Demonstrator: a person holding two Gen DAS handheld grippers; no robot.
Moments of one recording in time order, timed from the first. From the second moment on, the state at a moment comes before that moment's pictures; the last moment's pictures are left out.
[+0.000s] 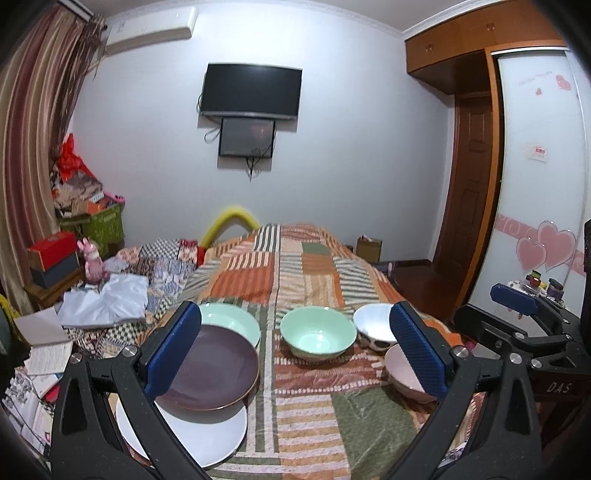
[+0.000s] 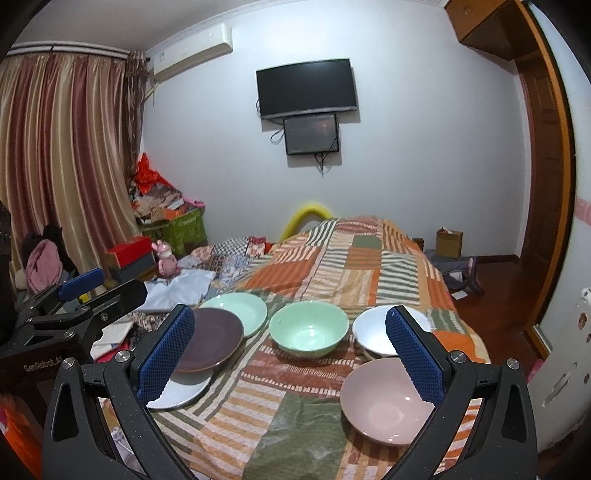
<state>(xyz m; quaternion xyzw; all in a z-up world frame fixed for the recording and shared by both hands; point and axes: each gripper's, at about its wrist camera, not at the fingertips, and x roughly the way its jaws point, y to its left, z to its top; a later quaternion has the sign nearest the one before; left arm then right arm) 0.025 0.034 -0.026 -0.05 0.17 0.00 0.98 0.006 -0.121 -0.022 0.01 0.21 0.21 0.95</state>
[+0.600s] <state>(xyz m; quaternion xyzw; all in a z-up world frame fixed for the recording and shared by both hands) 0.078 0.145 -0.092 -0.07 0.27 0.09 0.96 0.071 -0.060 -0.079 -0.01 0.31 0.26 0.91</state>
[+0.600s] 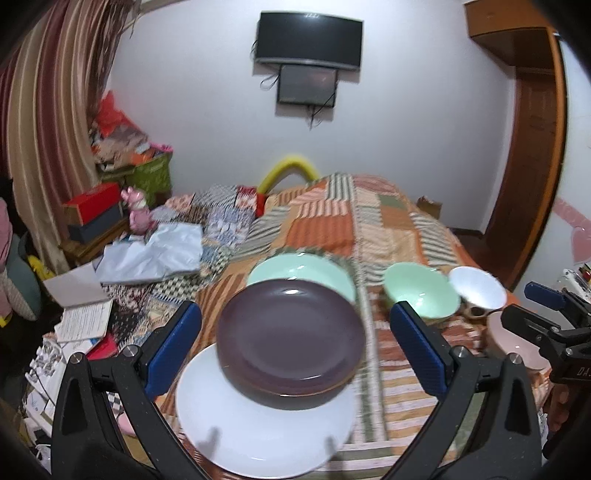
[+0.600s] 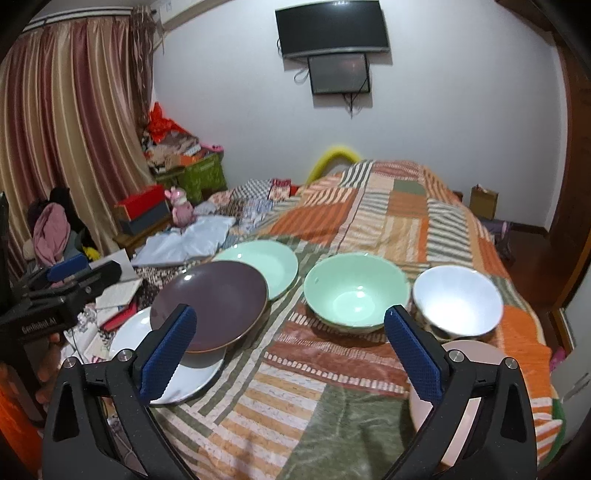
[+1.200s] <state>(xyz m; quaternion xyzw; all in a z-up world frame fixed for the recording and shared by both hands) 0.145 0.236 -0.164 -0.10 0.38 0.11 0.91 0.124 0.007 -0.137 -0.03 0.40 0.29 0.87</state>
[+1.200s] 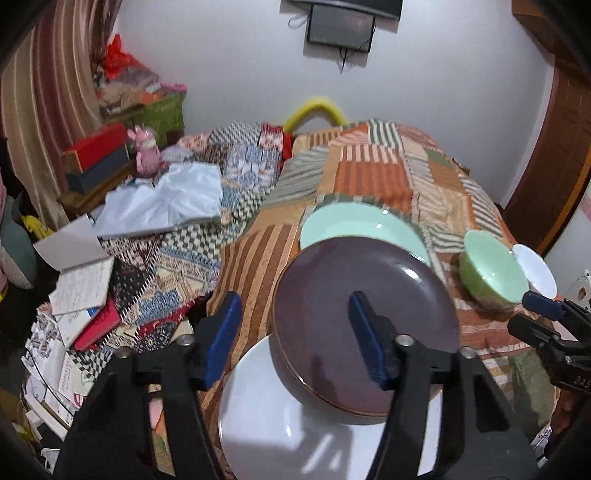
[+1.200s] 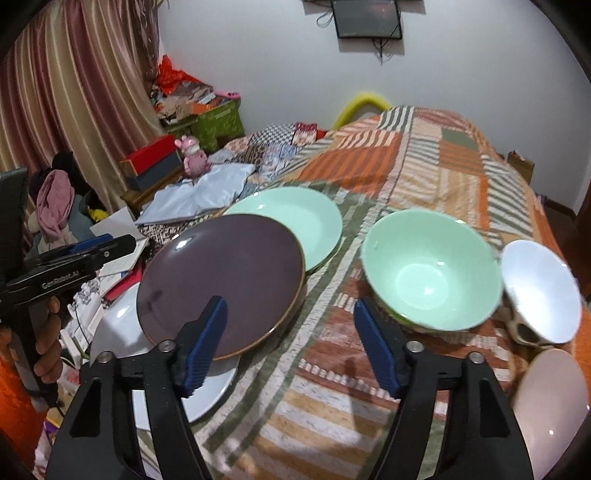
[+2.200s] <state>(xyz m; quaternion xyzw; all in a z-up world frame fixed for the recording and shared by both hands) 0.187 0.258 -0.219 -0.13 0.46 0.06 0.88 0.161 0.046 -0.187 -0.02 0.47 0.30 0.83</state>
